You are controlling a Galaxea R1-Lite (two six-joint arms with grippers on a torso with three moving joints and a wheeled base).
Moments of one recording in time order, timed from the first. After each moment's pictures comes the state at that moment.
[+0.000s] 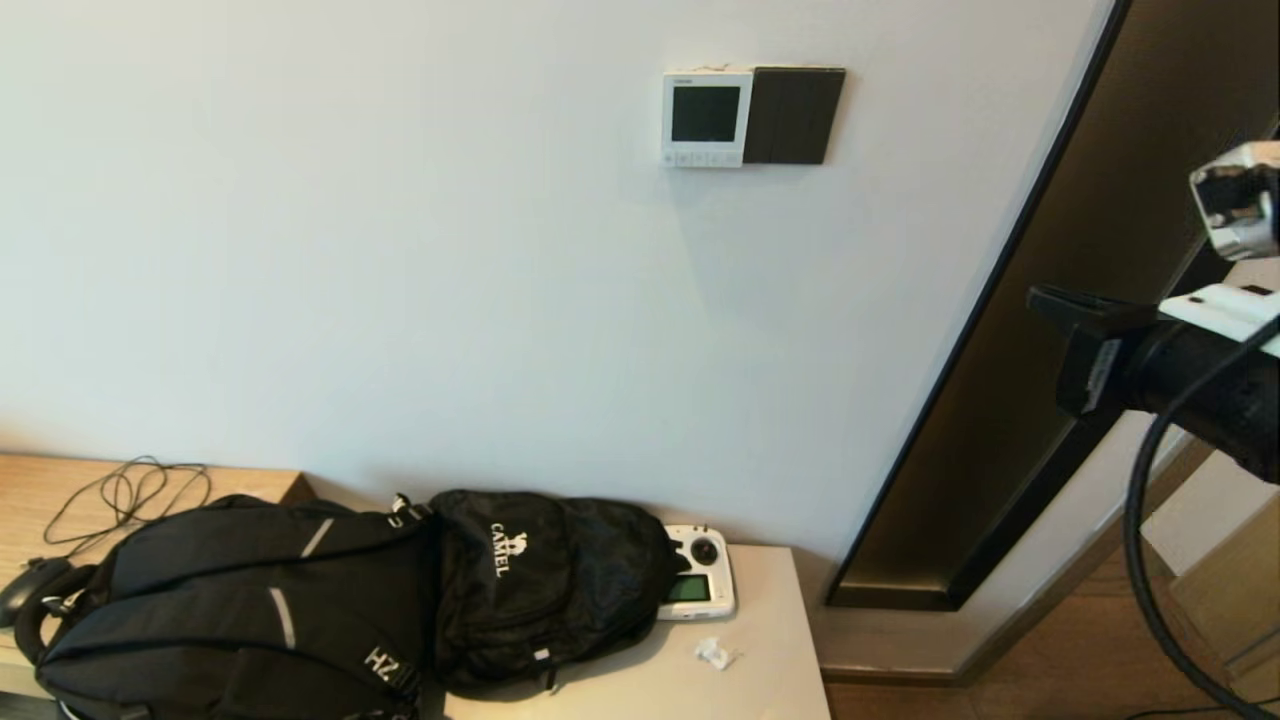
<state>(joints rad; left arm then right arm) 0.01 0.00 0.00 -0.01 0.01 0.00 0.42 1.25 -0.78 -0.52 -0.32 -0.14</state>
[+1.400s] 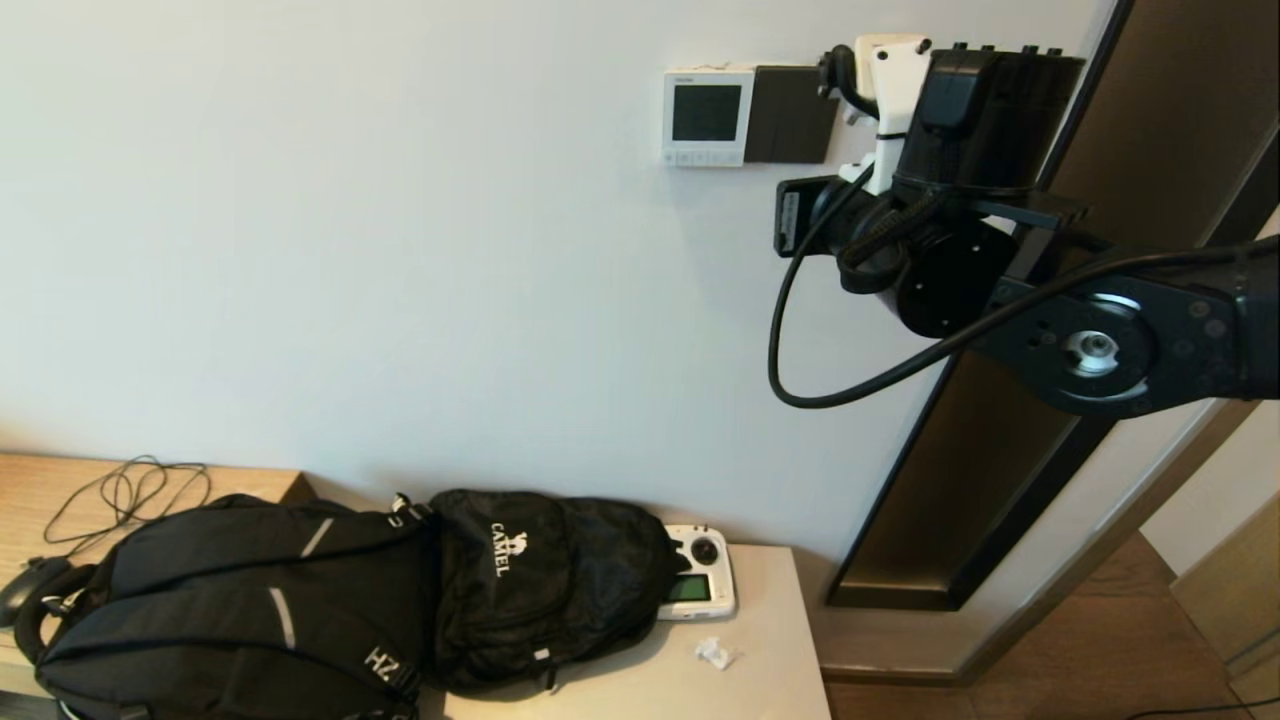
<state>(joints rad) 0.01 0.00 0.00 -0.01 0.01 0.00 0.59 1.82 -1.46 -0.52 -0.61 -0.14</state>
